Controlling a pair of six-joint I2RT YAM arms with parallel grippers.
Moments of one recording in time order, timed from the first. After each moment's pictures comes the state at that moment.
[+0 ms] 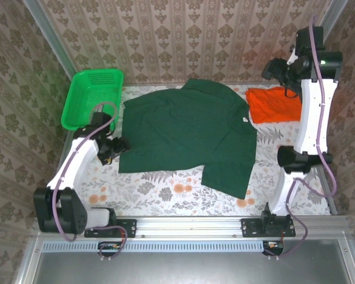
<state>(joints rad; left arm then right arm) -0.09 1.26 0.99 -0.99 0.11 -0.57 -0.10 1.91 2.65 -1.67 -0.05 0.37</state>
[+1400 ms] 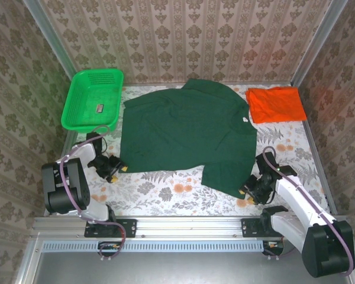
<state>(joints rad) 0.12 1.51 0.76 -0.81 0.34 -0.56 0.12 0.94 0.46 -0.96 -0.28 0.90</state>
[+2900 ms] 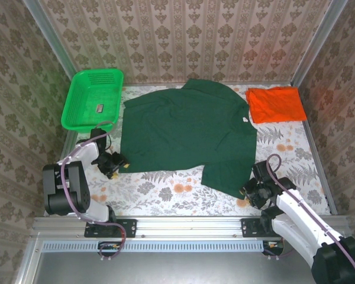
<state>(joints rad) 0.05 1.48 0.79 -0.79 0.27 -0.55 0.26 0.77 0.33 -0.84 -0.16 1.23</state>
